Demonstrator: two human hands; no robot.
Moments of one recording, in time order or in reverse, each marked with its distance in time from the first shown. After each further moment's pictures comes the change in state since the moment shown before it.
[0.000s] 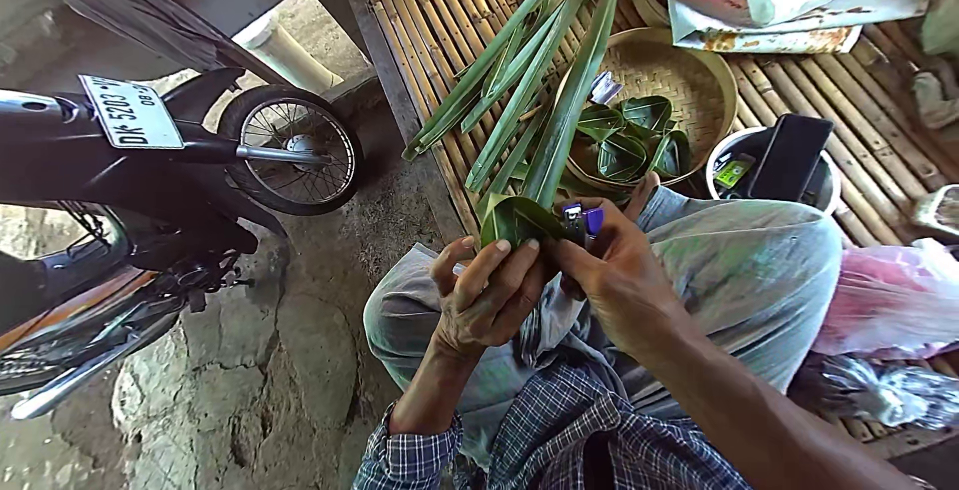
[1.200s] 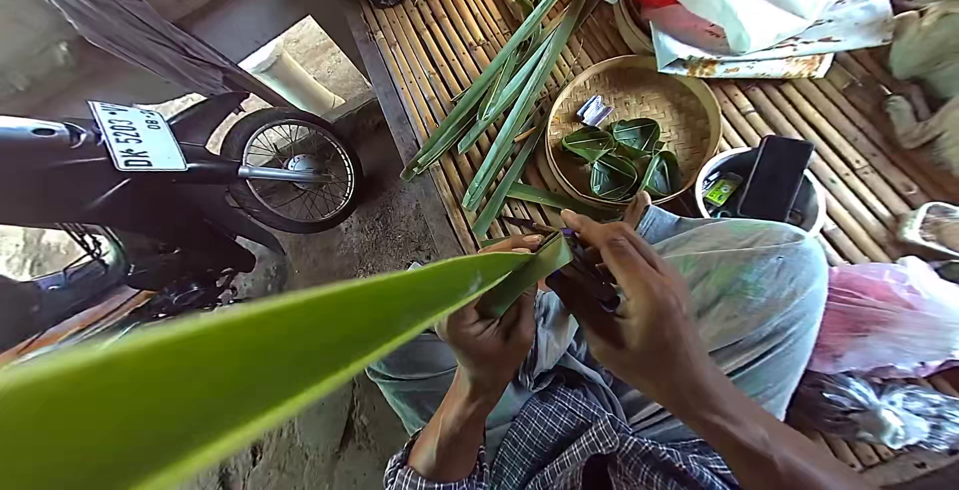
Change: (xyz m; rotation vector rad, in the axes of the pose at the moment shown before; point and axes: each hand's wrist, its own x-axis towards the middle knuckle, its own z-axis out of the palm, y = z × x) left_hand 0.050 0.029 0.006 -0.720 0.239 -0.712; right_hand -0.009 -0.006 -0.024 -0.738 0.066 -0.671
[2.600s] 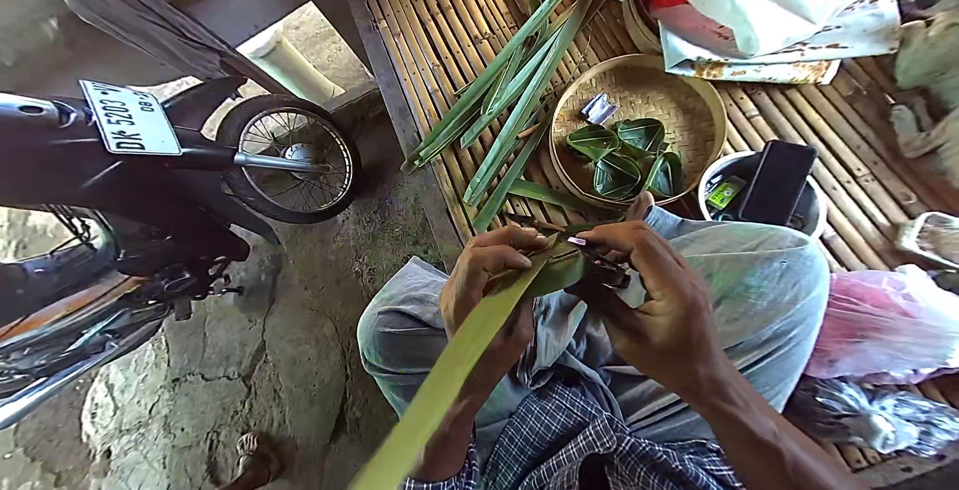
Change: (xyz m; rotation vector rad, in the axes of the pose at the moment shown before) left_hand 0.001 -0.007 -0.013 -0.042 -0.163 -0.072; right_hand -0.002 0.021 -0.005 0.159 -0.004 -0.098
